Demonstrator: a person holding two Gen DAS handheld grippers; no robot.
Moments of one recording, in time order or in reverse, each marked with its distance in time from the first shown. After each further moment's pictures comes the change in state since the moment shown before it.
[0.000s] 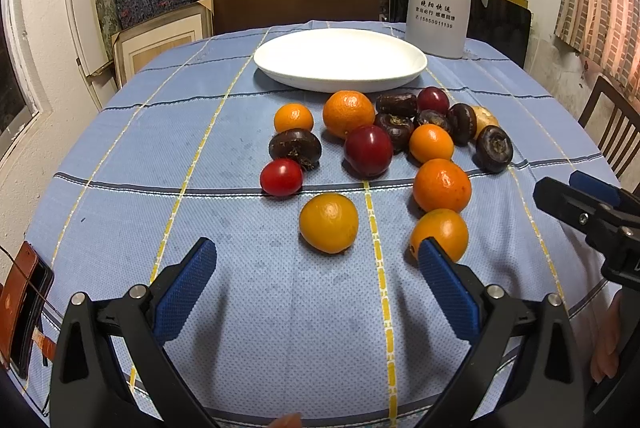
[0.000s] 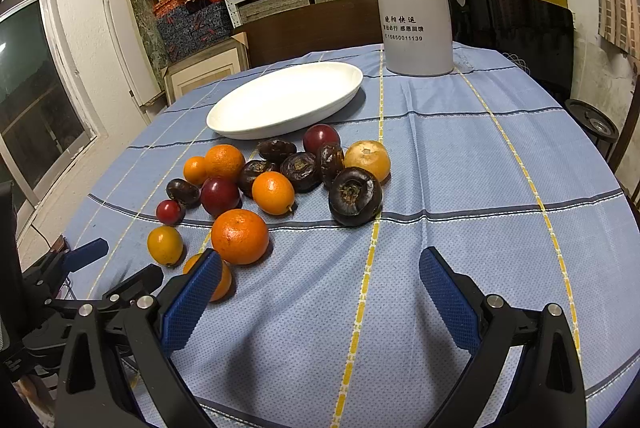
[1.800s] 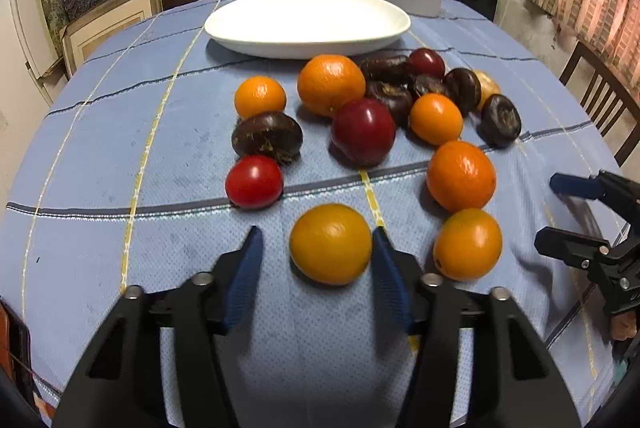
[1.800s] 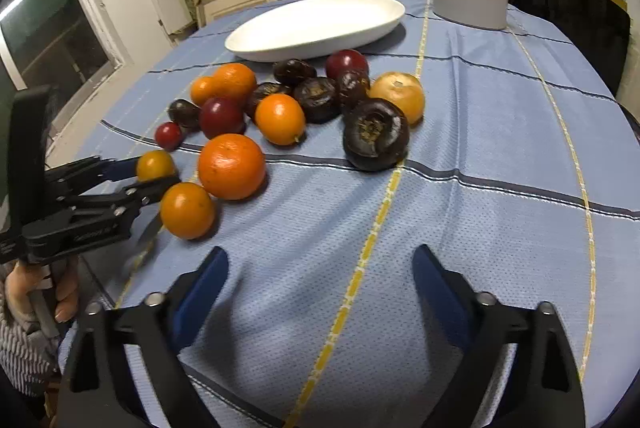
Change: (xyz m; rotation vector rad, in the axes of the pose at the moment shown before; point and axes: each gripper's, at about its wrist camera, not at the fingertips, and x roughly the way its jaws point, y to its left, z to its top) left arm 0.055 0.012 0.025 0.100 0.134 -0.150; right arm 0.038 -0.013 -0.006 -0.139 0.240 0.132
